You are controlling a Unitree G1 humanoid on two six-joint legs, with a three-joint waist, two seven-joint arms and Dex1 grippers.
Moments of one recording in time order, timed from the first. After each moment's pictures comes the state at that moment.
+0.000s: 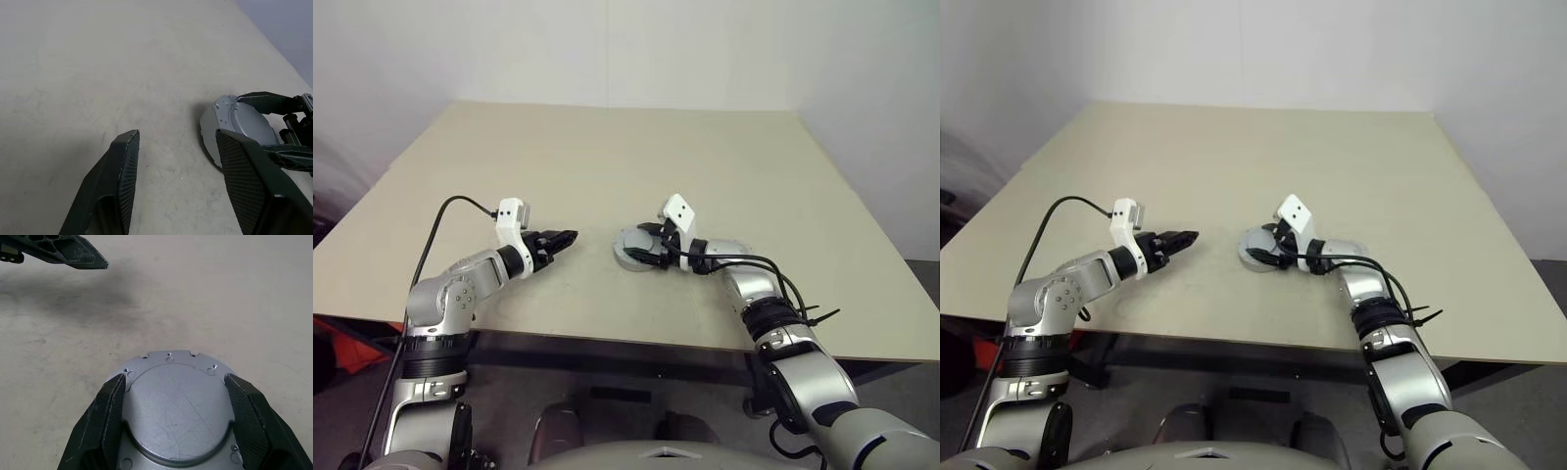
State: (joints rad) left arm -0.37 0.35 0.20 -0.03 -0.63 0.93 -0.46; right arm -0.62 -0.26 0.16 0.68 0.10 -0.03 0.94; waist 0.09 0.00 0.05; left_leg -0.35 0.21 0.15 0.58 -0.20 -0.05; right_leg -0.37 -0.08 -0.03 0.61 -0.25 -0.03
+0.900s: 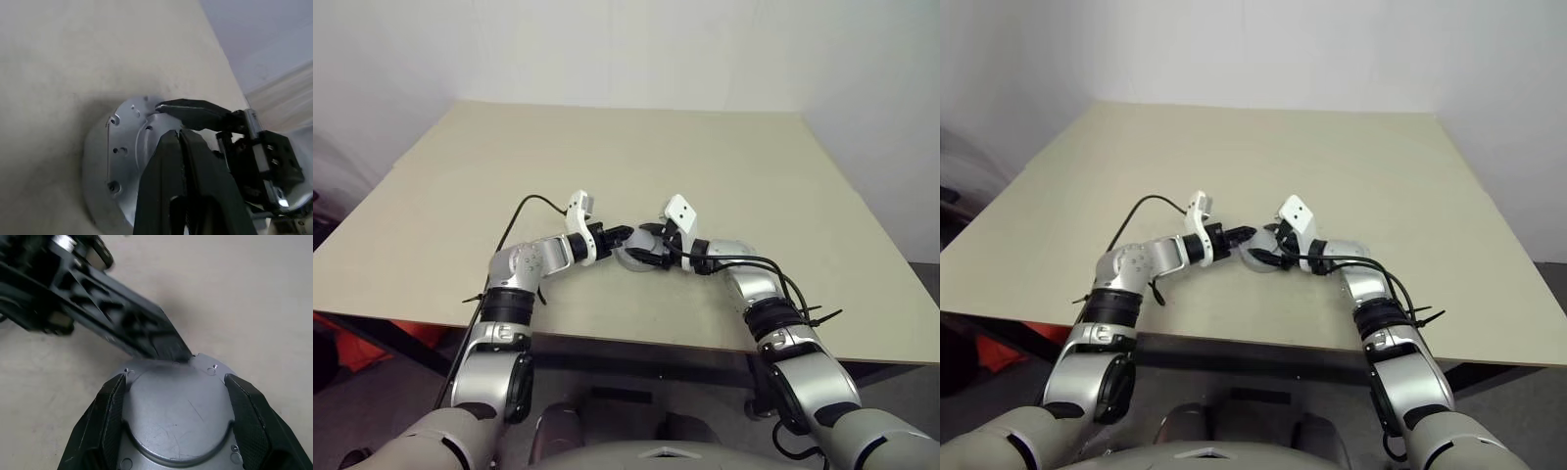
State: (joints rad) left arm -0.71 0.07 0.15 0.51 -0.63 0.95 -0.46; right arm -0.62 -0.27 0.17 0.67 0.10 -0.03 0.93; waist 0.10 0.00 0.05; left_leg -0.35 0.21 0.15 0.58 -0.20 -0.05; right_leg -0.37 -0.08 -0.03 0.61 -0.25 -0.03
